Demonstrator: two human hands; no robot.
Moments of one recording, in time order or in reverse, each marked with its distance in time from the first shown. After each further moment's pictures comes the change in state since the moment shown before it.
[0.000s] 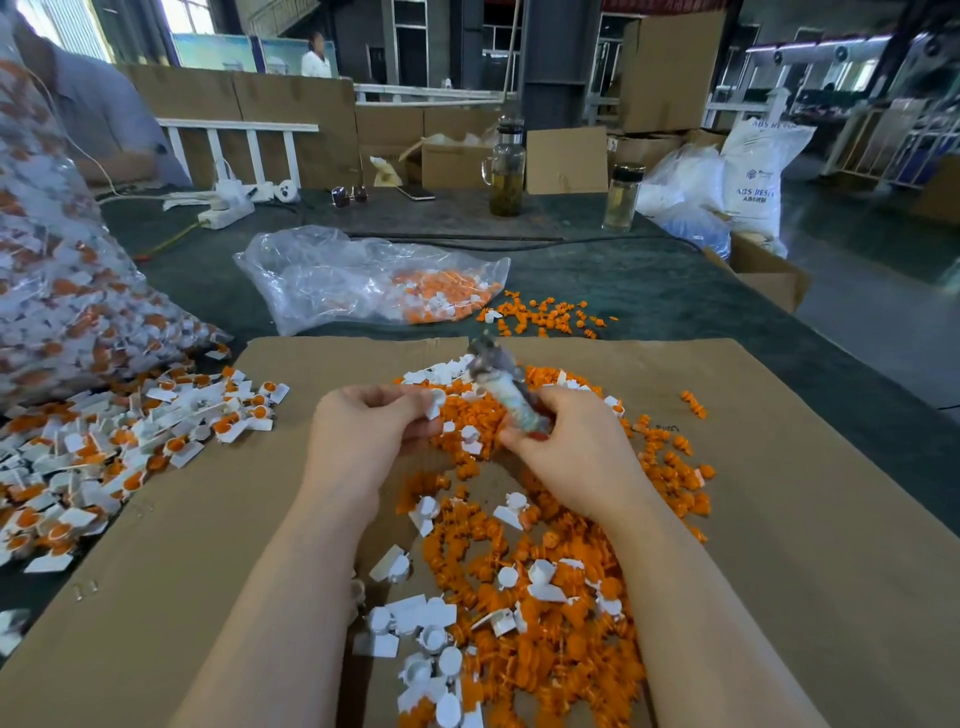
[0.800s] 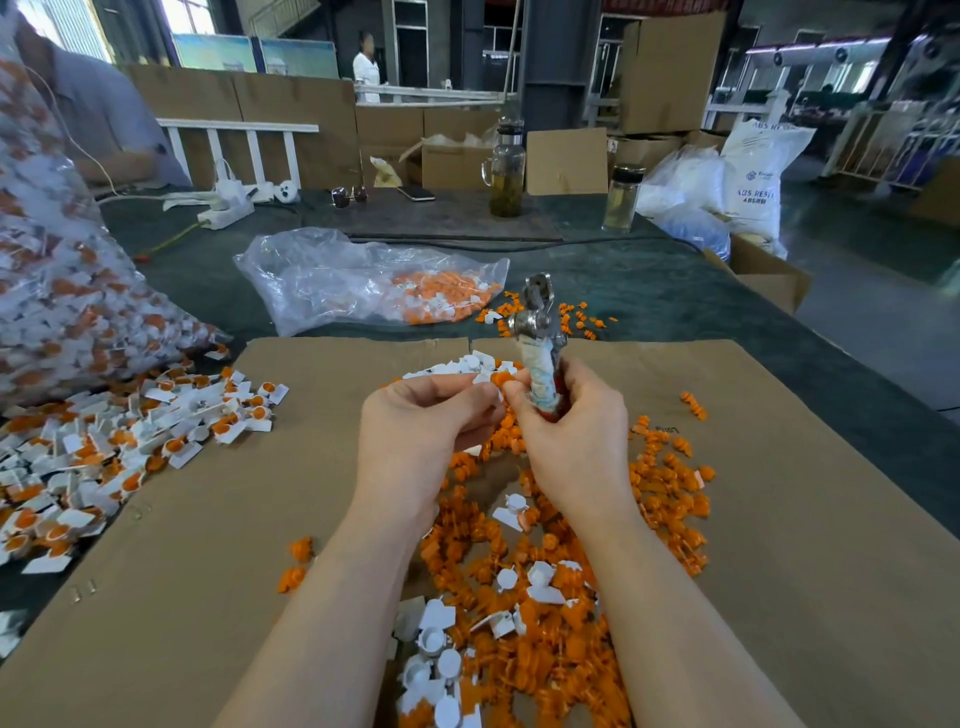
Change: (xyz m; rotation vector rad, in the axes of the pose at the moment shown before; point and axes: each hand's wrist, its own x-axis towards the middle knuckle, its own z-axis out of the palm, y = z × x) left_hand -0.024 0.002 0.030 -0.256 -0.168 0.102; right_hand -0.008 -0.018 0.007 0.370 0.396 -0.011
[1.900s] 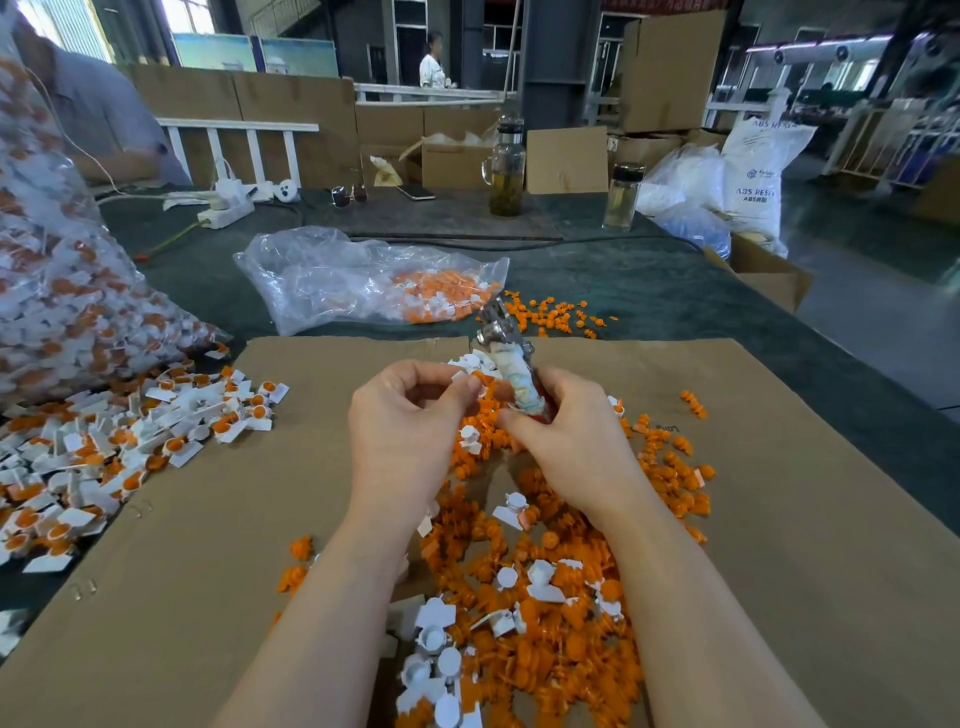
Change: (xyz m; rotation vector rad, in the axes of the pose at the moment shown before) left_hand 0.007 -0.004 -0.003 0.362 0.194 0.214; right_hand 0.007 -0.003 -0.012 -0.037 -0.320 0.043
